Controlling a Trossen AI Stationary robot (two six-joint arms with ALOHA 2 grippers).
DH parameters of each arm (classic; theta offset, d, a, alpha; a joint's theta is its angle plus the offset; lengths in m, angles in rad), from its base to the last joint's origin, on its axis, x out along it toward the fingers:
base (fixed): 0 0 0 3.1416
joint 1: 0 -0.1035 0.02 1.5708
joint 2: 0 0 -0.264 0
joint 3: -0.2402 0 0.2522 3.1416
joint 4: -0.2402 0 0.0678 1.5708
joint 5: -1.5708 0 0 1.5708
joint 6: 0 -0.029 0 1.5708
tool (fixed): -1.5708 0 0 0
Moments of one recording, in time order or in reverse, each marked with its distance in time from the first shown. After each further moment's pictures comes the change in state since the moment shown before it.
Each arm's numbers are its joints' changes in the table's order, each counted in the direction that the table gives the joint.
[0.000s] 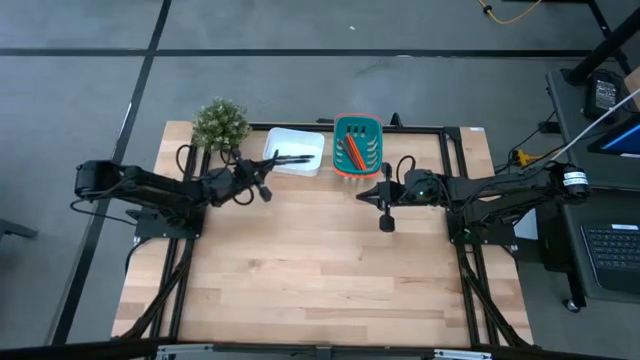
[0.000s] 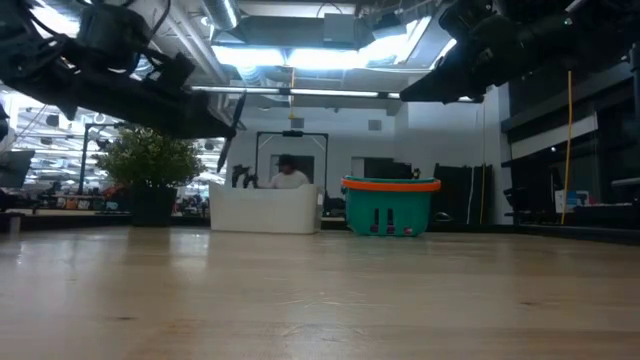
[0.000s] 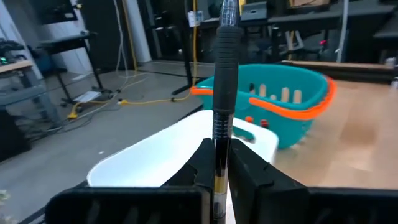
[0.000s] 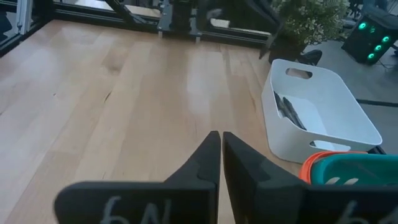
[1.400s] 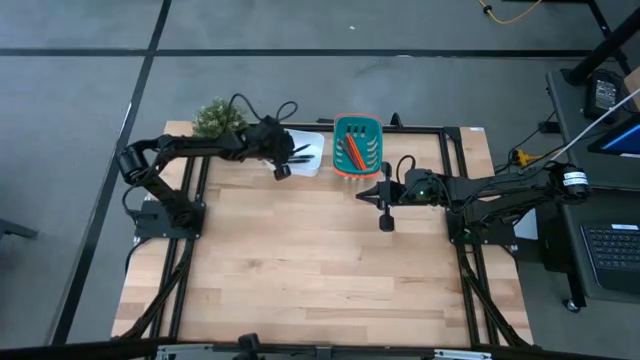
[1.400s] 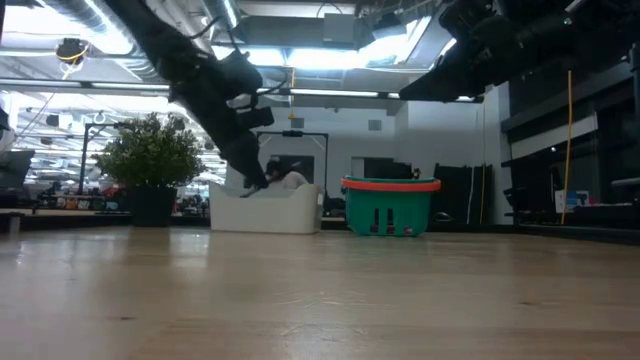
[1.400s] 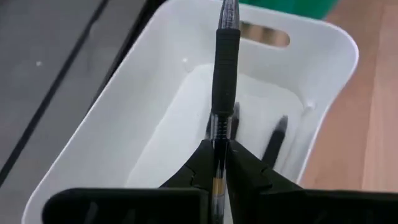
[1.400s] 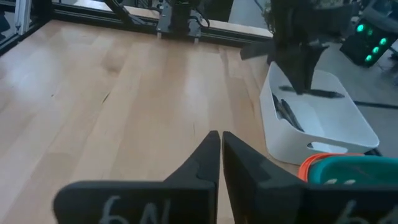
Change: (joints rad) left arm -0.387 0.411 -0.684 -0.966 0.521 -0.264; right arm 0.003 0.000 0.000 0.010 0.000 0.020
